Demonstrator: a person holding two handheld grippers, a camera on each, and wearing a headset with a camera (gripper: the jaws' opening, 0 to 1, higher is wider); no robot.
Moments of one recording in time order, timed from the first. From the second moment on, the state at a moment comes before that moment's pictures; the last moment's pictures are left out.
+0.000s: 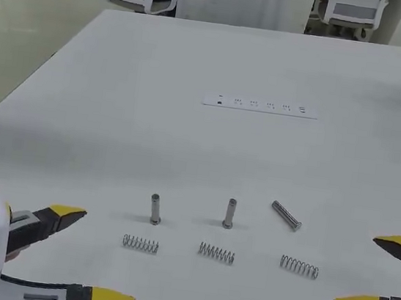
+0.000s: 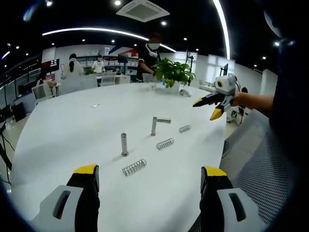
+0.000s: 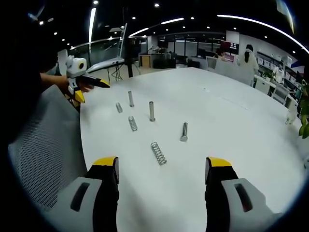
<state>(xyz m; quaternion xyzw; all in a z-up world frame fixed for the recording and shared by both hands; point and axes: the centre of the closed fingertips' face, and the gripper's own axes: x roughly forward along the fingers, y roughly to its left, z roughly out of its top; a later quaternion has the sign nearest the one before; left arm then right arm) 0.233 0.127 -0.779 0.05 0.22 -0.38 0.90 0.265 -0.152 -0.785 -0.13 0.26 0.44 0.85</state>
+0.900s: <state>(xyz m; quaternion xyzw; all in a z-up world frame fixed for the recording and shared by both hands) 0.225 0.124 -0.759 0.04 0.20 -0.37 0.91 0.321 -0.126 -0.775 -0.15 0.25 0.44 0.85</state>
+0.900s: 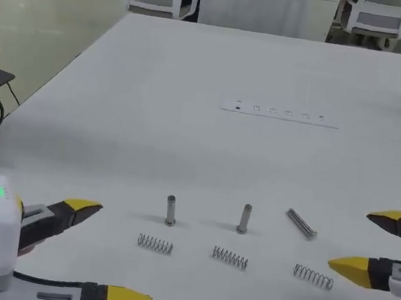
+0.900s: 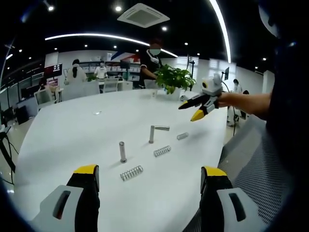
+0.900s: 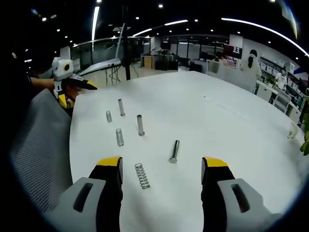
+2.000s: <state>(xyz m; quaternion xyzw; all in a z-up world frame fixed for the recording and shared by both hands) 0.224 0.123 -0.760 0.04 0.19 -0.37 0.91 0.384 -0.090 -0.811 -0.20 0.32 0.41 0.83</state>
